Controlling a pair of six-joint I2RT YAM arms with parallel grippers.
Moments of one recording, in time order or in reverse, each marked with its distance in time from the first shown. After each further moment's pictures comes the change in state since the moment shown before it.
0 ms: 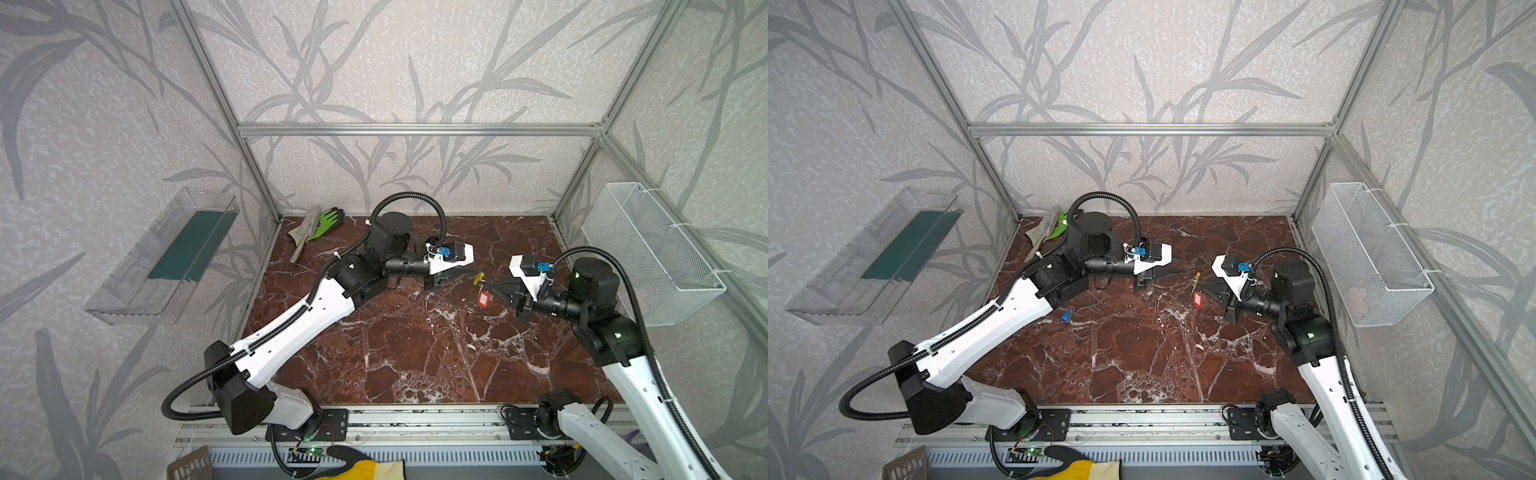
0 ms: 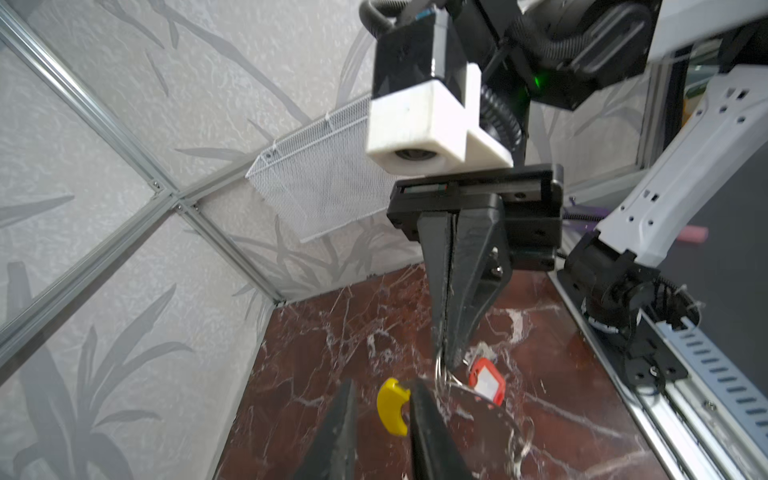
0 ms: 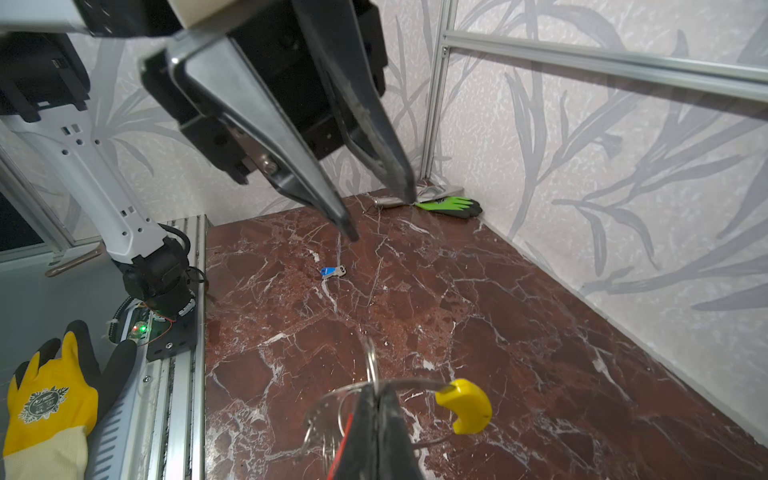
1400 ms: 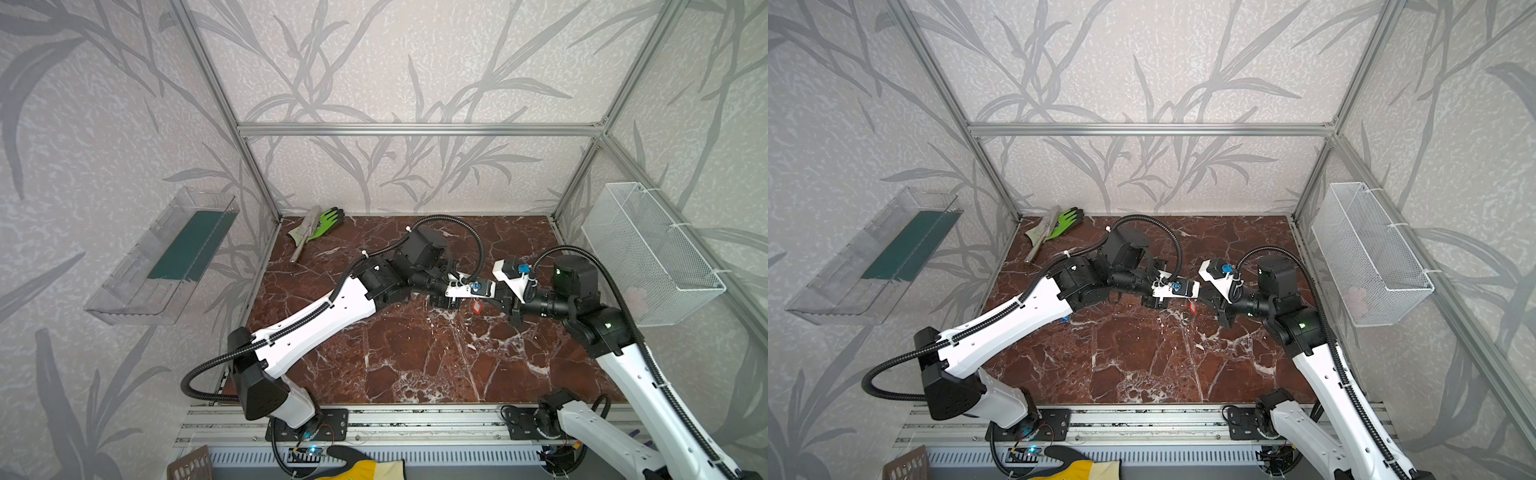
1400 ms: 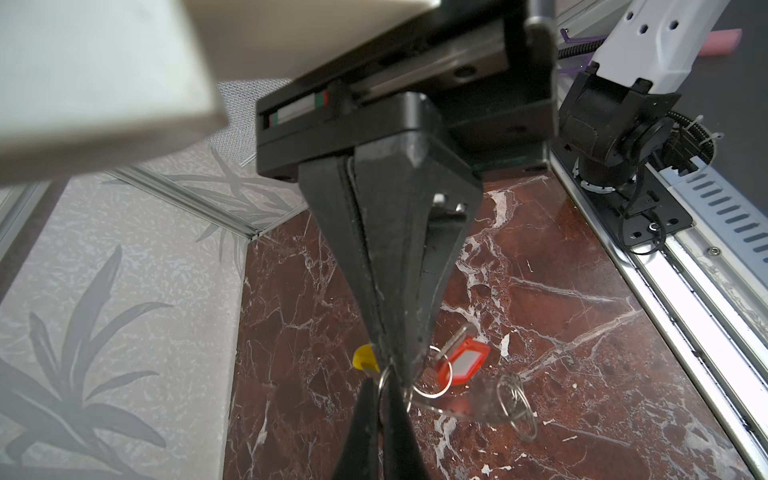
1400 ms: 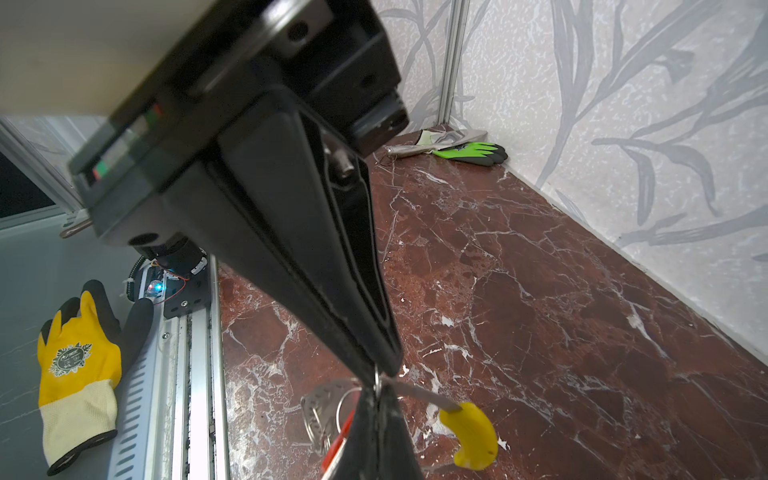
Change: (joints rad) left arm -0.124 0.111 0.093 -0.274 -0.229 0.238; right arm 0.079 0.052 0.016 -0.104 0.078 -0.056
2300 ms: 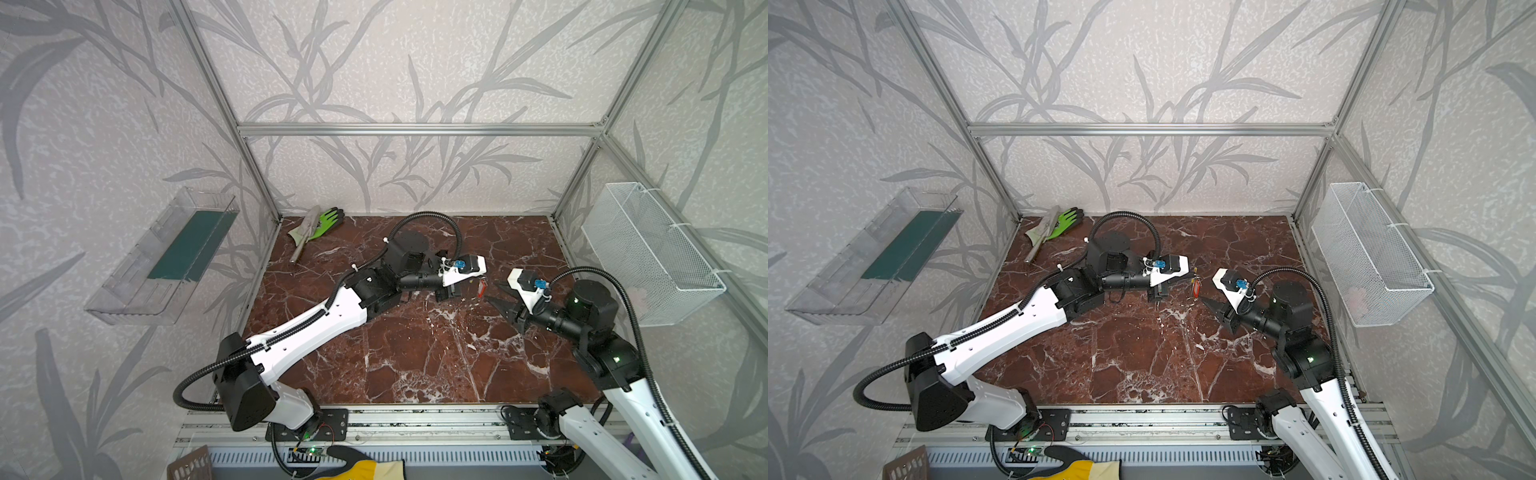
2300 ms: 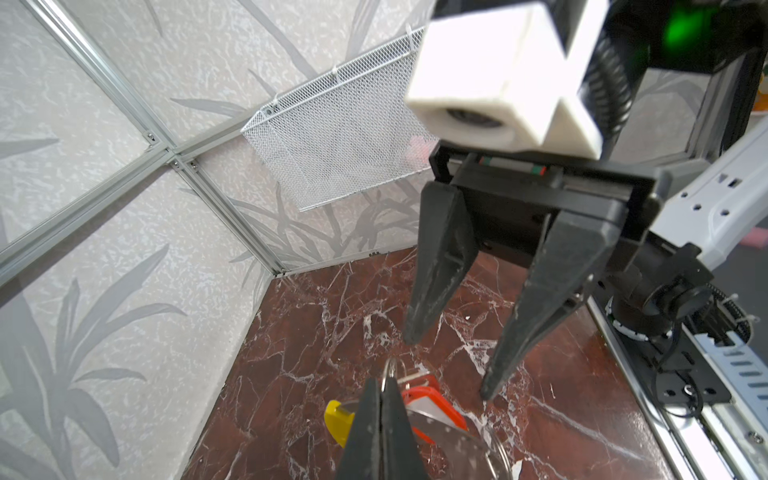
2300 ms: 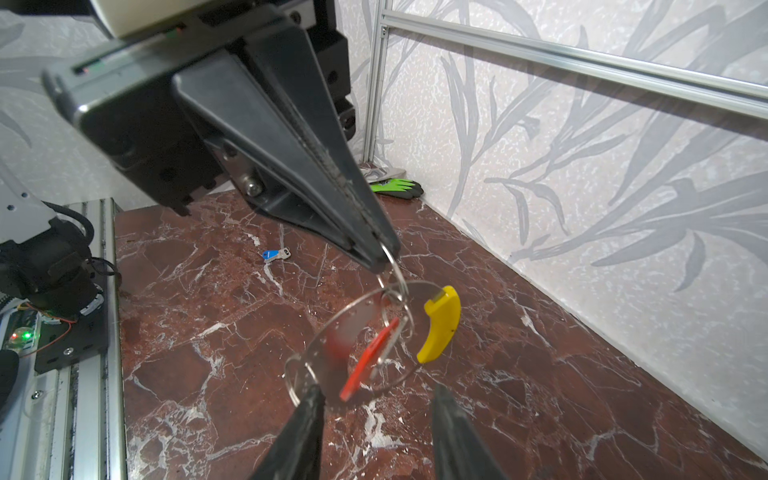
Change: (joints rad) left arm 0.053 -0.091 -0.253 0.521 0.097 -0.406; right arm 0.001 -0.200 -0.192 0.237 0.186 0.096
